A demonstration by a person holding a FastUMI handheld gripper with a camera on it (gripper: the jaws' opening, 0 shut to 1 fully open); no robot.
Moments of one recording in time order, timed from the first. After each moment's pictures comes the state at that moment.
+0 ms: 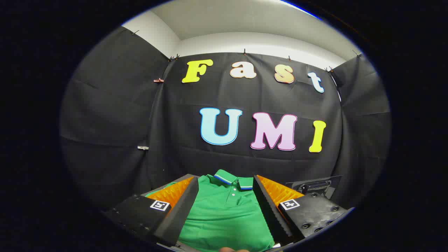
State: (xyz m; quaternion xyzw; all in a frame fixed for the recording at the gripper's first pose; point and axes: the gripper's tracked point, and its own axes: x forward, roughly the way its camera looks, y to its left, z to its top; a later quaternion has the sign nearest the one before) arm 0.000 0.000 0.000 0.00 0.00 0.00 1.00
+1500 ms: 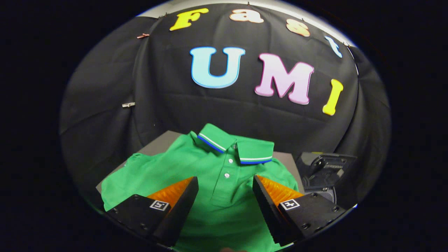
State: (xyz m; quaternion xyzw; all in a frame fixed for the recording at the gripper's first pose) arm 0.115 -0.032 -0.132 0.00 0.29 -0.01 0.96
